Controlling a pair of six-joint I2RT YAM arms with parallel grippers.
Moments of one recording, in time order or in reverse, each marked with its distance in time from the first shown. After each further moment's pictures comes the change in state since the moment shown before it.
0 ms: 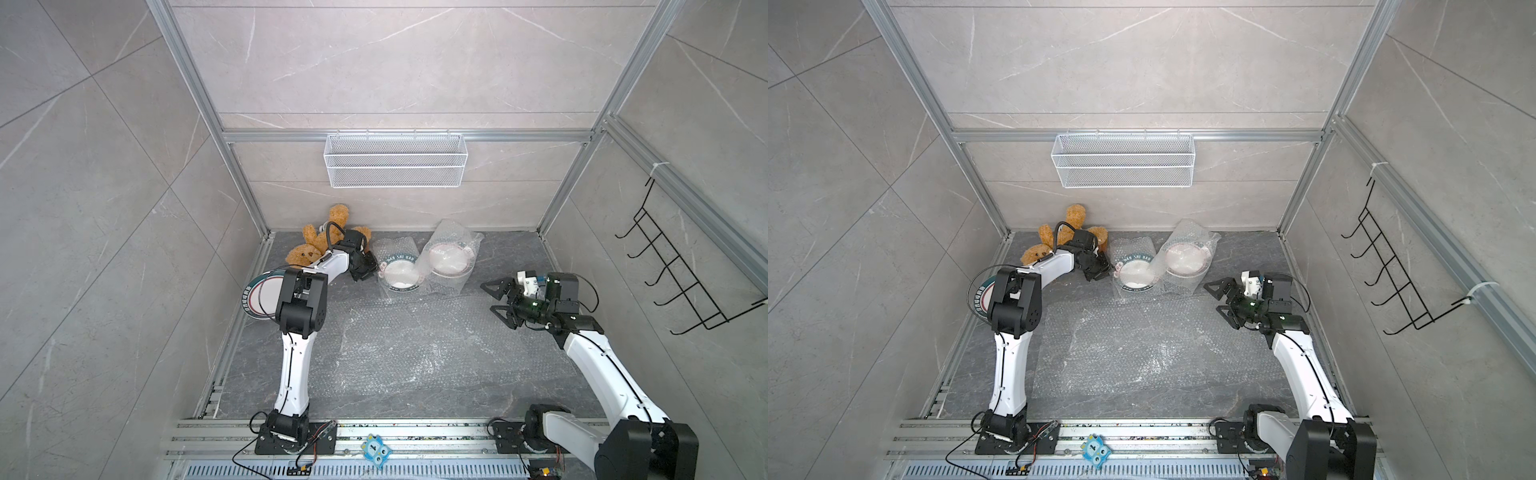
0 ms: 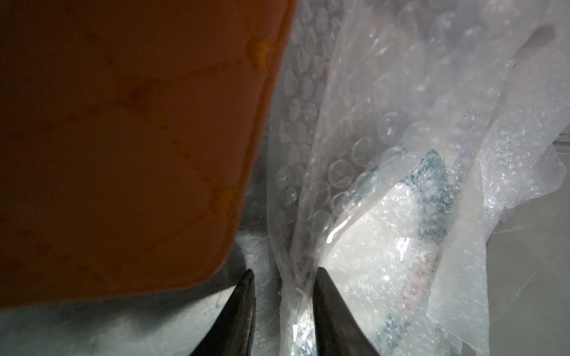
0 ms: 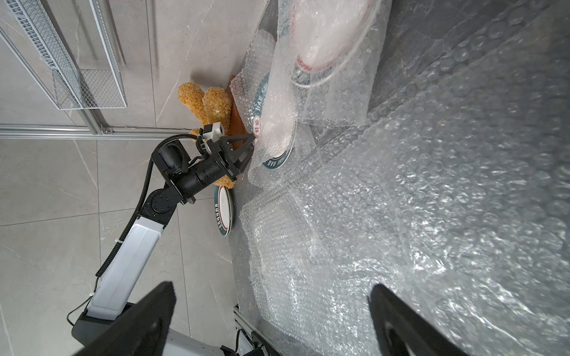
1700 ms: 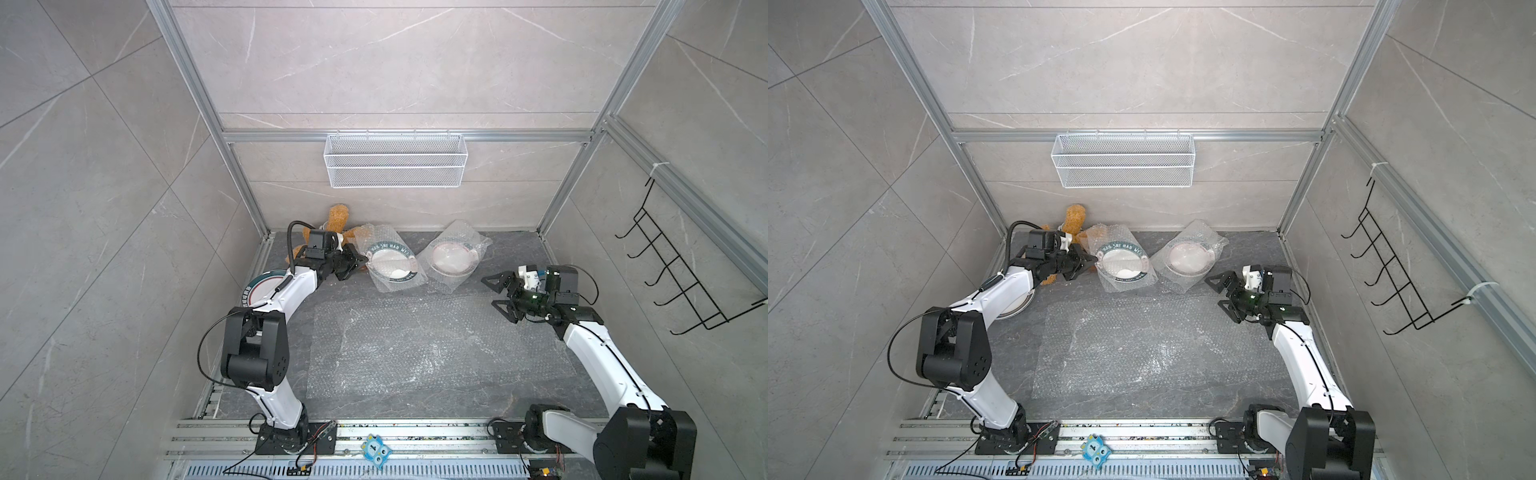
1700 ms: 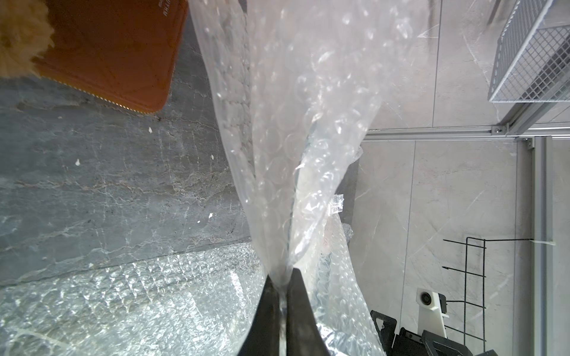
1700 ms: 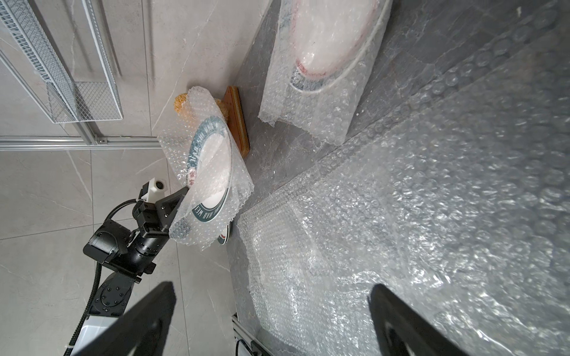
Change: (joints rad) left arm 0.065 -0.609 -0.523 0.261 0.213 -0.185; right arm 0.000 0.062 0.085 -0.031 0.037 -0.011
